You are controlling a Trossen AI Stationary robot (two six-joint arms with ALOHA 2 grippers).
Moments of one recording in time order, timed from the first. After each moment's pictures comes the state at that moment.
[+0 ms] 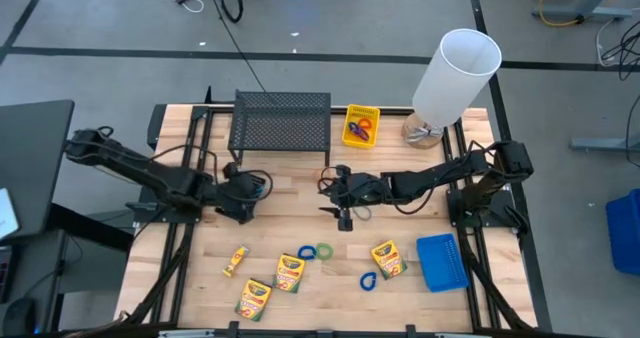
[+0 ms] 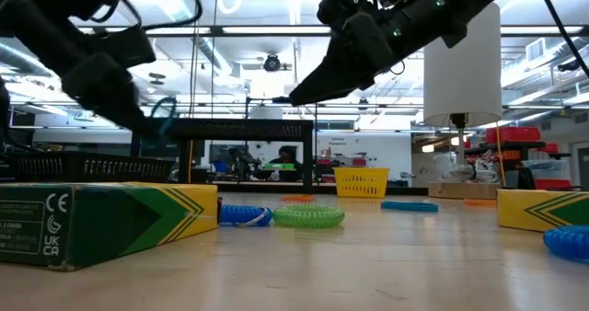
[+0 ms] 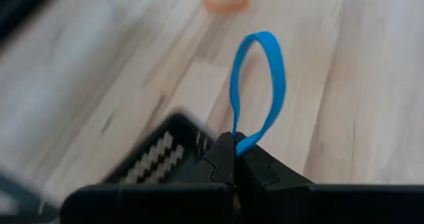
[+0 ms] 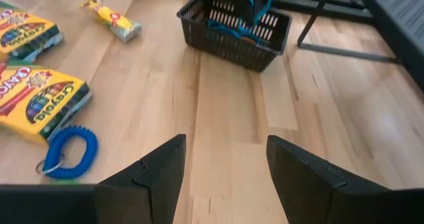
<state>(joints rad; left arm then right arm) -0.28 0.90 0.38 -0.35 -0.57 -0.44 0.09 1.67 0.92 0.20 0.11 -0.10</state>
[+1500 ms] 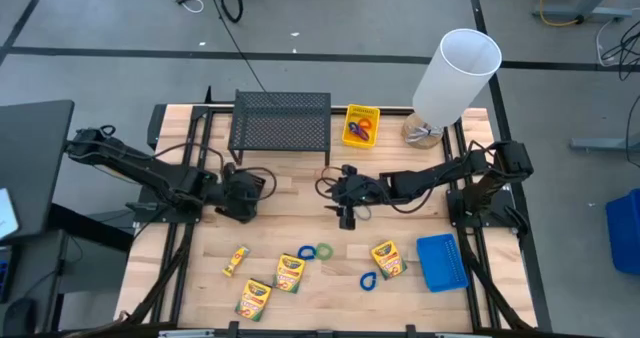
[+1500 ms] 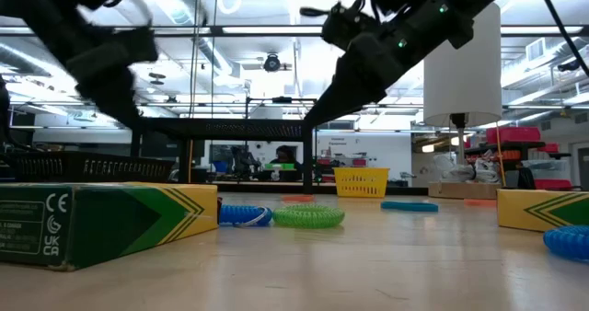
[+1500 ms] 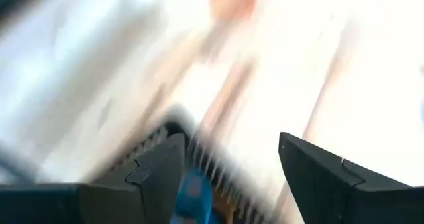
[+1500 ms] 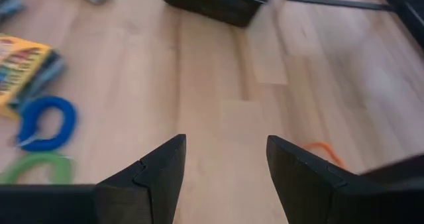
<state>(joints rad) -0.28 0.97 0.49 -0.44 -0.56 -0.56 0.08 1.67 0.92 0.08 0.16 -0.03</state>
